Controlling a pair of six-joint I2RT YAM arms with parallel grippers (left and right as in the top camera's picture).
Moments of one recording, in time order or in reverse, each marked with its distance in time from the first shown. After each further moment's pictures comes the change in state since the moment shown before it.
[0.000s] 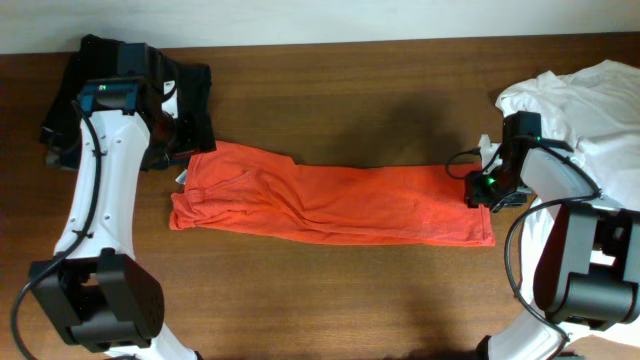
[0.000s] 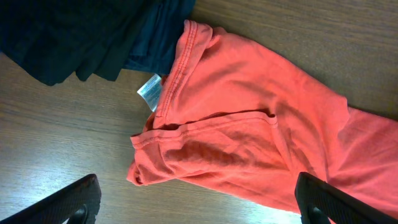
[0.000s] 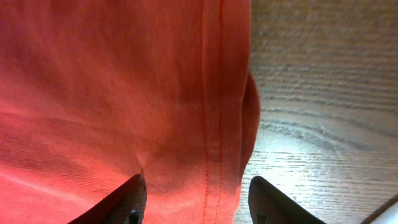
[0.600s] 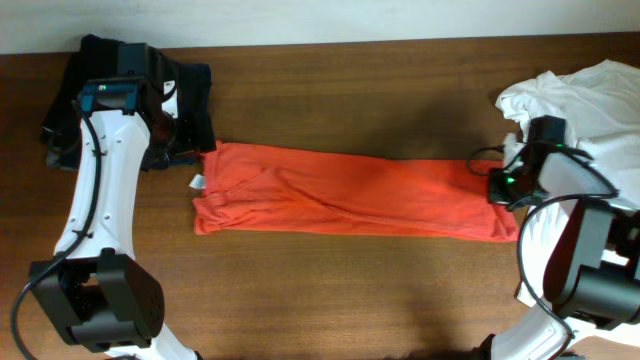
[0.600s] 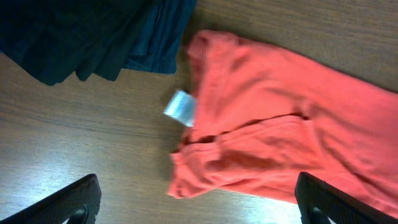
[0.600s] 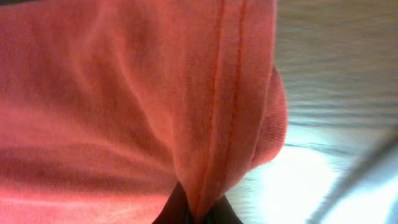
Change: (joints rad) left arm 0.000 0.000 0.000 -0.001 0.000 0.000; right arm -0.132 0.029 0.001 0.085 0.009 0.041
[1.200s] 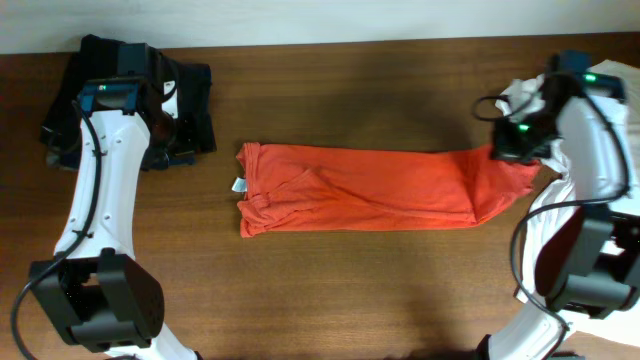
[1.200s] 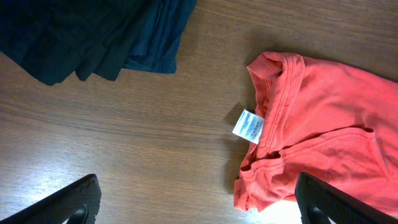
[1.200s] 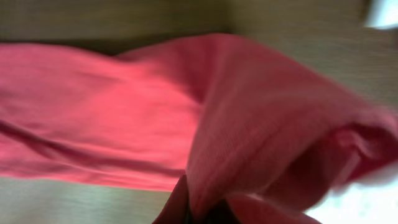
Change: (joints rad) left arm 0.000 0.000 0.000 0.000 0.000 0.000; right arm 0.132 0.032 0.541 -0.563 -0.173 0.022
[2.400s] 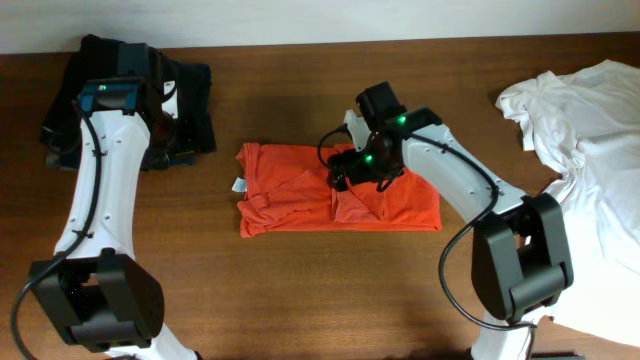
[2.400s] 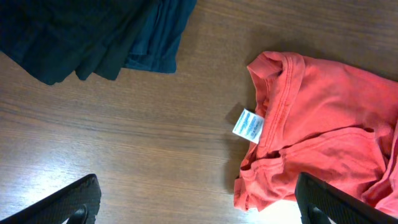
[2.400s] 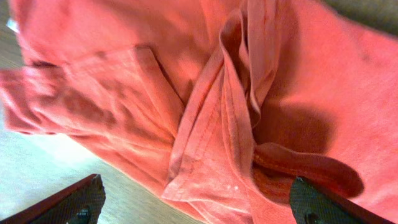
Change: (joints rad) left arm 0.000 0.000 0.000 -0.001 0.000 0.000; right arm 0.577 0.026 -0.185 0.358 -0.109 0.233
